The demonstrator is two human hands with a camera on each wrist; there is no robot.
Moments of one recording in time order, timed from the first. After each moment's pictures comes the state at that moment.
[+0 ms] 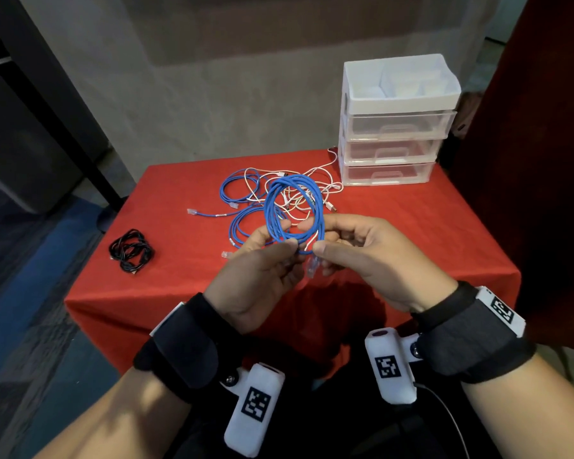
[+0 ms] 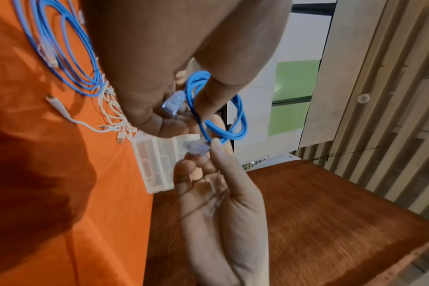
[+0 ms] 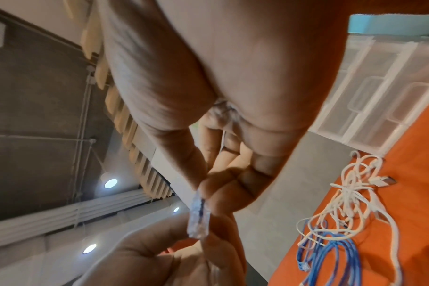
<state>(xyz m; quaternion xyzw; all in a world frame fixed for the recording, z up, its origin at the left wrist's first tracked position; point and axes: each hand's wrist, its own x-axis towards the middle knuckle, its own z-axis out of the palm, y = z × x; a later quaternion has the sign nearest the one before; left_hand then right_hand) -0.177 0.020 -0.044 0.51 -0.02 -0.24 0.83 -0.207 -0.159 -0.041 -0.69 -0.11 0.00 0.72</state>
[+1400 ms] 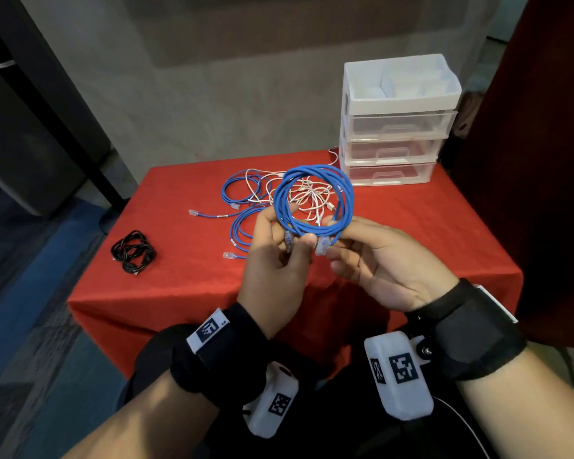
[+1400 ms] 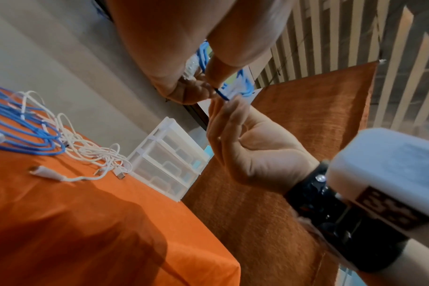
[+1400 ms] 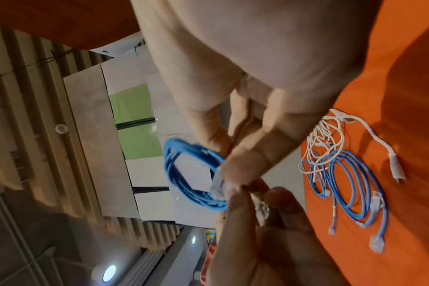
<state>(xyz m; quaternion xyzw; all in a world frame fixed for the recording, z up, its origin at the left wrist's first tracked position) -0.193 -0.009 -0.049 0.65 -0.18 0.03 0.74 -0.206 -0.162 -0.031 -0.51 0.09 0.08 0.85</state>
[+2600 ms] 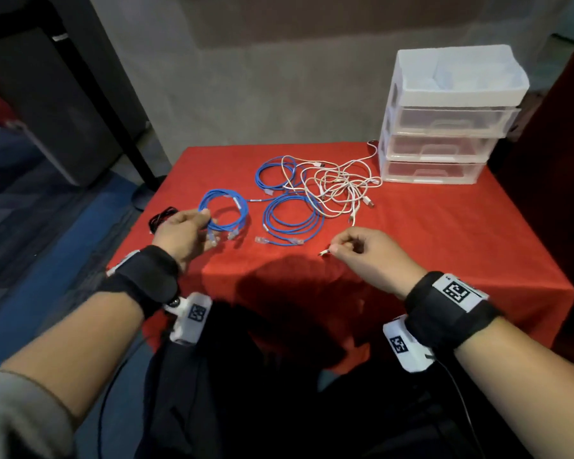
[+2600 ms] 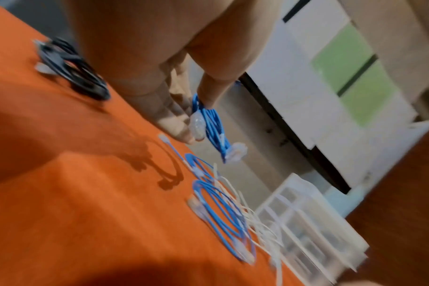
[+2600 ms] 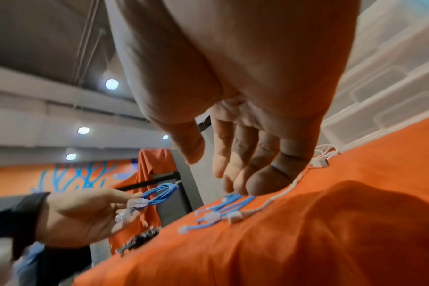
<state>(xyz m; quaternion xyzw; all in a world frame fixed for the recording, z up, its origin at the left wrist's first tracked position) -0.072 0.178 -0.096 0.70 0.17 -0.02 0.69 -0.143 -0.143 -0.118 -0.88 -0.04 0.00 0.47</state>
